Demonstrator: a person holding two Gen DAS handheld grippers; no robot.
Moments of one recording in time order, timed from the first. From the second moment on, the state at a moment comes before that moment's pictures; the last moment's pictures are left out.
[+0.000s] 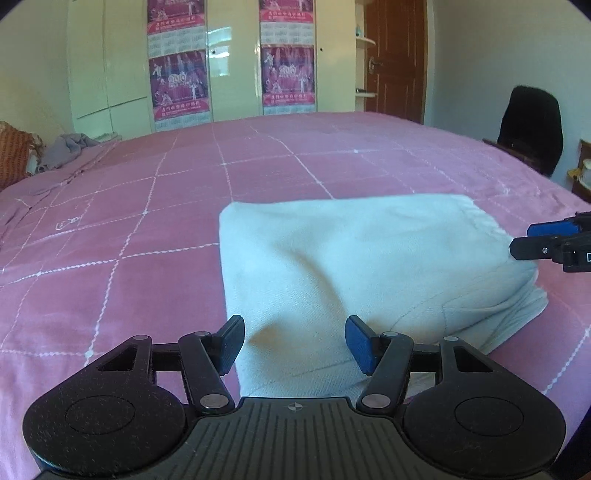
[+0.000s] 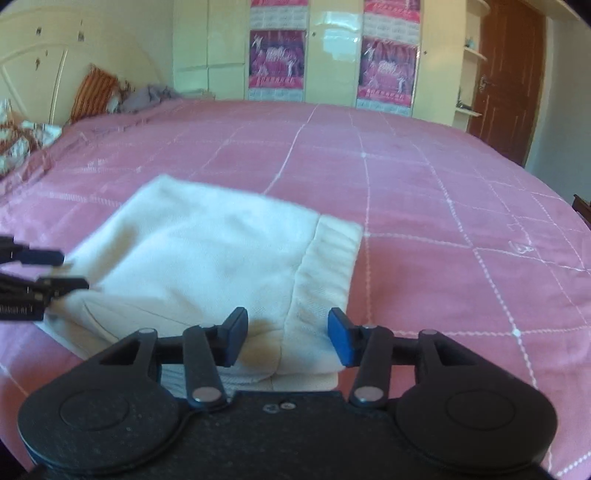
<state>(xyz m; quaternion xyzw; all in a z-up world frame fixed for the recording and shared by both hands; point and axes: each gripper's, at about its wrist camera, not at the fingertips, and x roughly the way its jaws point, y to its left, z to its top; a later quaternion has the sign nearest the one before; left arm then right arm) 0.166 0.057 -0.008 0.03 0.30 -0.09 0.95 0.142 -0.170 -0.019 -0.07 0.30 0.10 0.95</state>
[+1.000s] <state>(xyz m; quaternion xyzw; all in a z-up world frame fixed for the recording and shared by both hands) 0.163 0.070 -0.033 0.01 0.35 -0.07 0.93 0.138 -0.174 -0.043 -0.05 0.35 0.06 0.93</state>
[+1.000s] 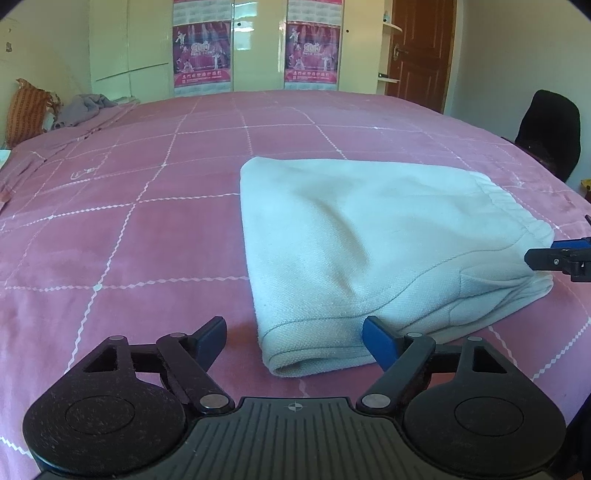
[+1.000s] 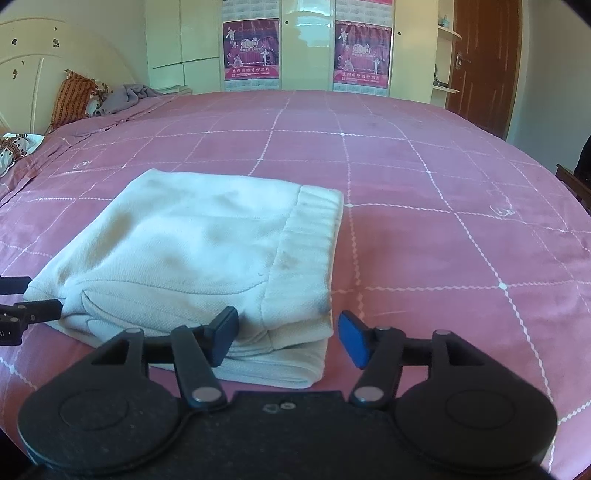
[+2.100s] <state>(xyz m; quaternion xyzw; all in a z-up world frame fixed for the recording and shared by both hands) 0.277 0.122 -0.059 -0.21 0.39 -0.18 0.88 0.202 -0.215 -0.053 0.14 0.36 0.08 0.92</state>
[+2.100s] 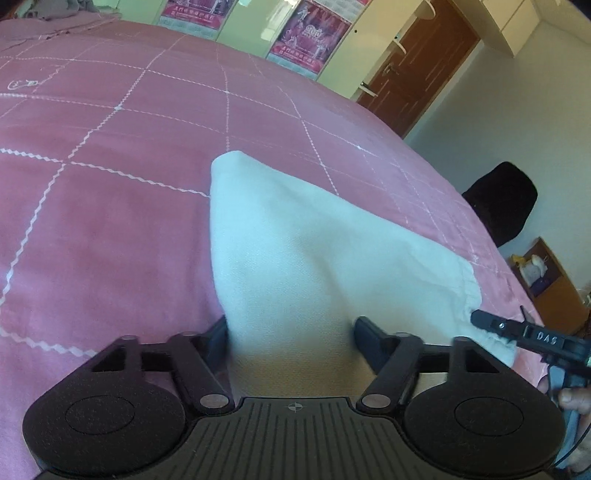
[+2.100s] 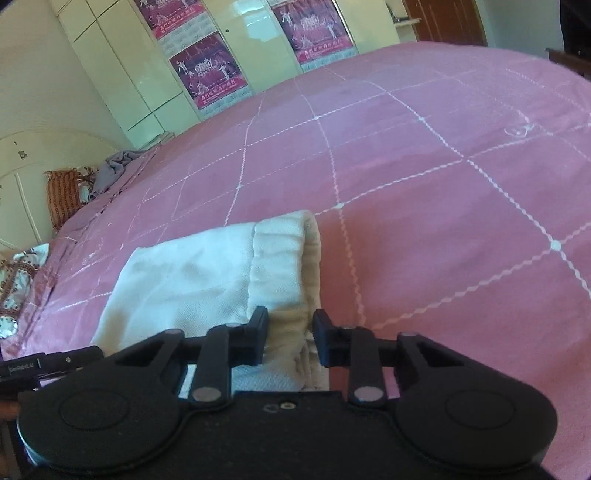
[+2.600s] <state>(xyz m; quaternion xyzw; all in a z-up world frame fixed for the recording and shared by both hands) 0.274 0.113 -0.056 -0.17 0.39 -0.18 0.89 0.187 -0.221 -0.038 0.14 0.34 0.10 0.93</state>
